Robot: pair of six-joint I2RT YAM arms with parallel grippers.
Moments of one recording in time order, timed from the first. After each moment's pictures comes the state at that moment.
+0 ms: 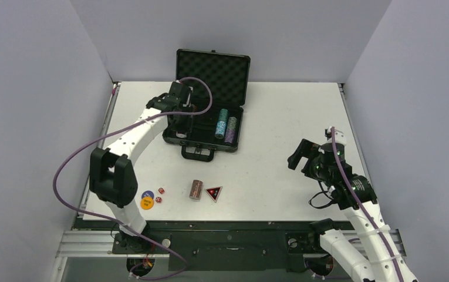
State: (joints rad) left arm -0.40 1.72 1.52 -0.81 -0.19 -0.24; right arm 0.28 0.70 0.83 -0.82 0.10 0.56
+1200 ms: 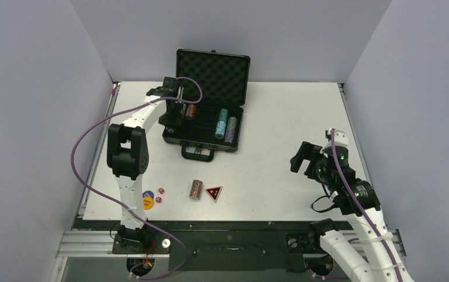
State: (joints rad) left arm -0.23 2.11 1.78 -0.81 -0.17 -0.10; right arm 0.28 0.66 0.82 -0.81 0.12 0.45
